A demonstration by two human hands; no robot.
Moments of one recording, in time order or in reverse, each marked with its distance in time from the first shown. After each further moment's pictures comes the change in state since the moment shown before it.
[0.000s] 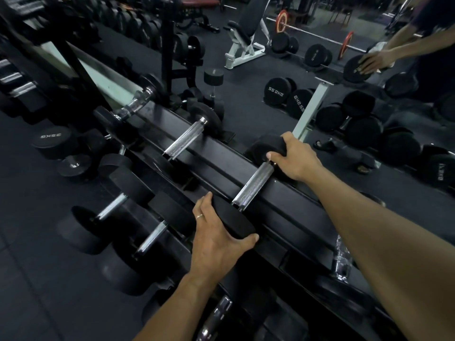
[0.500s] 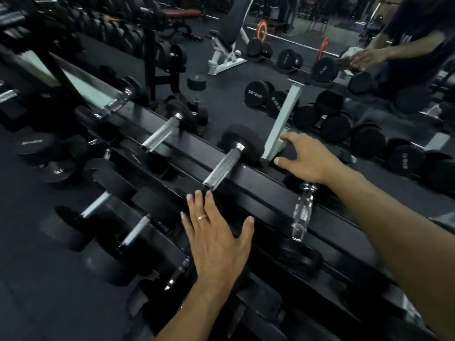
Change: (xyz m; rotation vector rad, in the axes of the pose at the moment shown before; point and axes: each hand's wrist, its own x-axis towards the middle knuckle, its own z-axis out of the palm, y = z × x) left_hand -0.075 0.060 0.042 0.275 0.253 0.088; right_hand -0.076 0.068 -0.059 -0.126 0.004 -0.125
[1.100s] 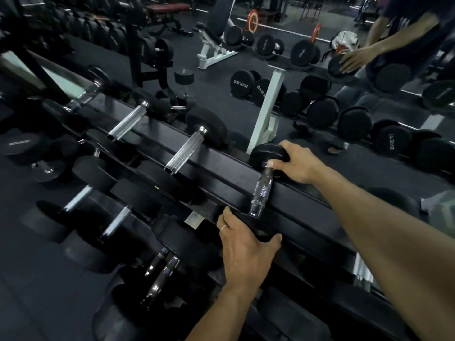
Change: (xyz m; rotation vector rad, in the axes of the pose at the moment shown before) left_hand -0.077 0.072 0.083 -0.205 -0.282 -0.219; right_hand -0.039 0.096 0.017 0.230 -0.100 0.167
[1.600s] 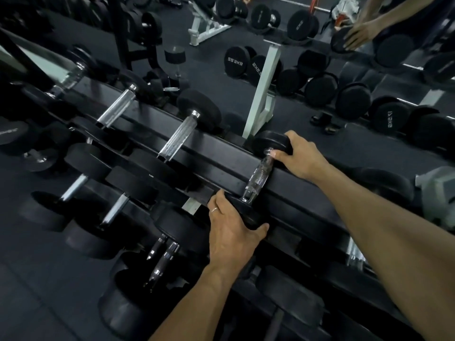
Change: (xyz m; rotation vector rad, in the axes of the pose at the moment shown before) left_hand 0.011 -0.016 -0.012 0.129 -0.030 0.142; right_hand -0.024 0.009 0.008 0.102 0.061 0.060
